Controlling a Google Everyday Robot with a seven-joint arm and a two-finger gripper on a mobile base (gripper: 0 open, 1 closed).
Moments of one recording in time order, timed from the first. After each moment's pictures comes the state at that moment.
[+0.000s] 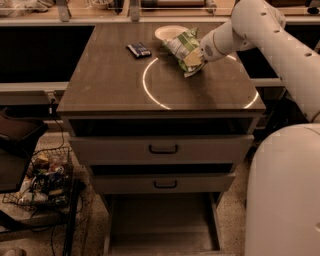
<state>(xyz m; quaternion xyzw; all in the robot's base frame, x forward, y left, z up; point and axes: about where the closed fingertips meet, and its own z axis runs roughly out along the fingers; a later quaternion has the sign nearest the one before) 0.811 -0.130 0.855 -0.37 0.83 0.11 0.40</state>
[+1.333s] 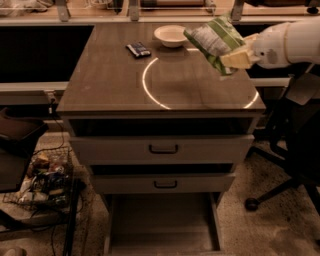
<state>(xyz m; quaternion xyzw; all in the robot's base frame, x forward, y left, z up) 0.661 -0.198 0.947 -0.42 0.75 0.15 0.49</state>
